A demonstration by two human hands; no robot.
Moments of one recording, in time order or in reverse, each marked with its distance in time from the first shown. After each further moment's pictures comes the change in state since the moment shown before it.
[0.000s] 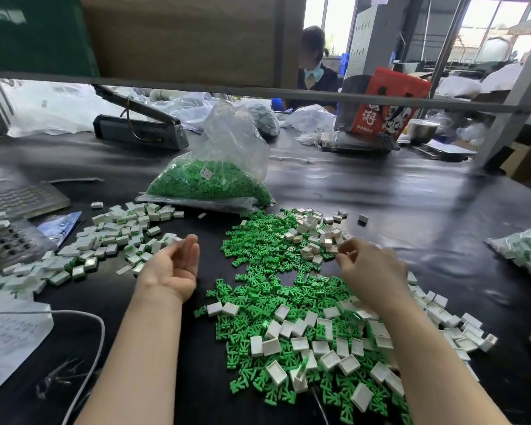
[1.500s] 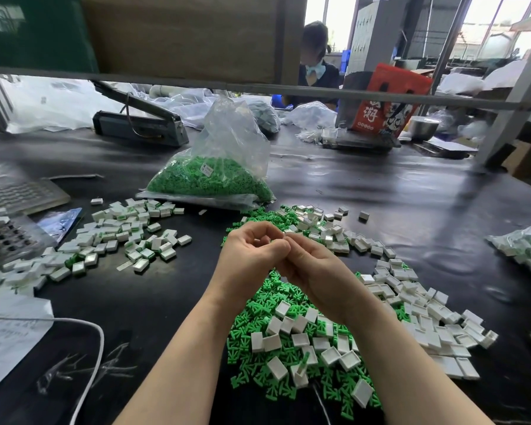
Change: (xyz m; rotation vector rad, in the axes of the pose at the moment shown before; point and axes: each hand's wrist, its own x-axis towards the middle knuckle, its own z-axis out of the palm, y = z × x) left_hand -0.052 -0.075 0.032 1.007 -0.624 0.527; right_hand -0.024 -0.055 0.019 1.383 -0.616 -0.308
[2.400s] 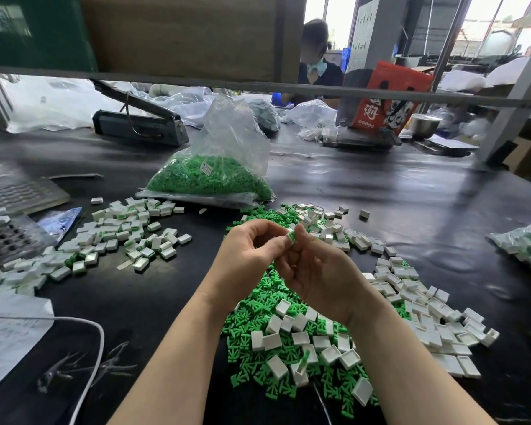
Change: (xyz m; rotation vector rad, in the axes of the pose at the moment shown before) left_hand 0.000 0.004 -0.009 0.148 -0.096 0.051; right_hand -0.003 -0.009 0.000 0.394 -0.033 0.200
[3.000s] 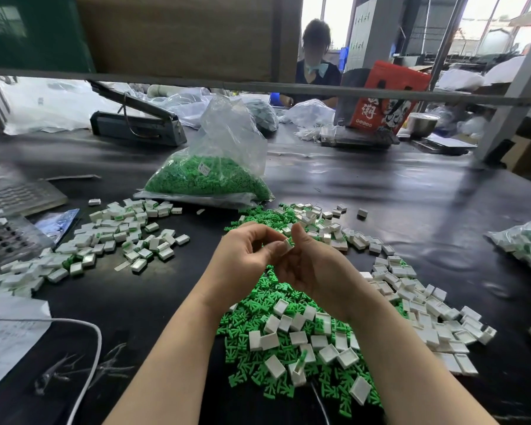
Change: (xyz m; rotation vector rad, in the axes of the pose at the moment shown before) left_hand 0.001 -0.003 -0.002 0.158 -0.016 0.030; right_hand -0.001 -0.002 0.000 -0.363 0.116 -0.021
